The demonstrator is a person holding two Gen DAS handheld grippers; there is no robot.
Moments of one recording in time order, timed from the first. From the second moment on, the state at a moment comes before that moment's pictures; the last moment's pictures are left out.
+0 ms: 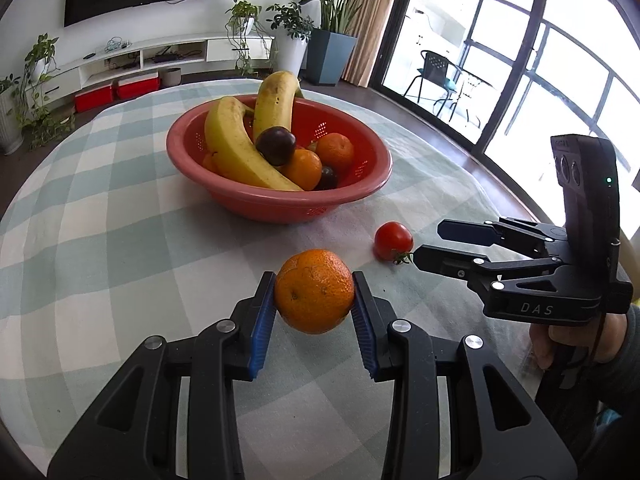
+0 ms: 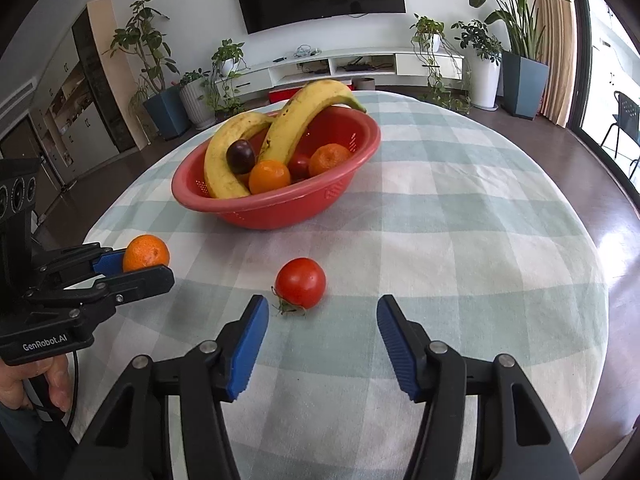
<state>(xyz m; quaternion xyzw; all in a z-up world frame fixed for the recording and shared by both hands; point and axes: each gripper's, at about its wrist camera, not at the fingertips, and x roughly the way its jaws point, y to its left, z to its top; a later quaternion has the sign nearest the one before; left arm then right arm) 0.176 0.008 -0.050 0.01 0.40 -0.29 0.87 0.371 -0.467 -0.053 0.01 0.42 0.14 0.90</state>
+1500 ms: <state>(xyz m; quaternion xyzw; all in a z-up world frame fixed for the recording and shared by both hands) 0.182 0.013 0.002 0.01 0.34 -0.28 0.90 0.404 -0.468 0.002 0.00 0.38 0.14 0.92</state>
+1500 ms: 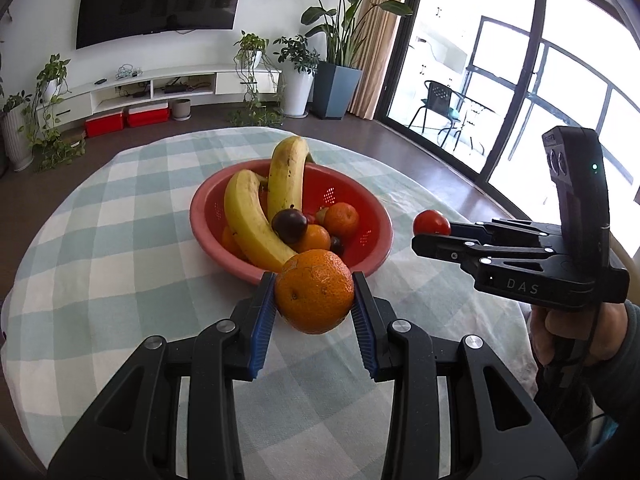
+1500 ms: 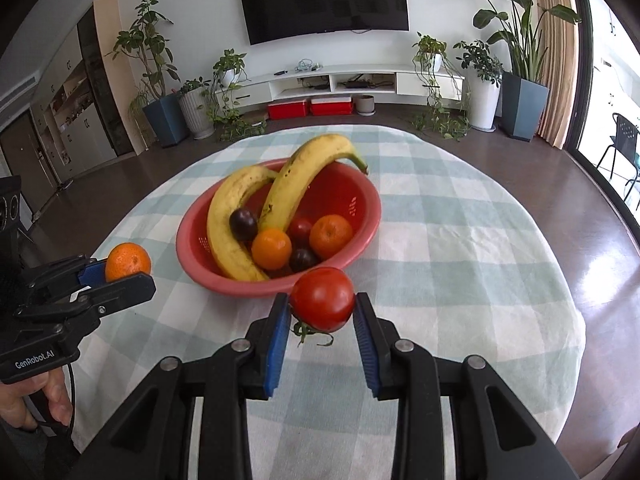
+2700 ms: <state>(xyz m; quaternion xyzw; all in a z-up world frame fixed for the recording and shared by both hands) 0.289 -0.047 -0.002 0.10 0.37 -0.24 0.89 0.509 -0.438 -0.030 -0.05 0.41 0.15 0.90</state>
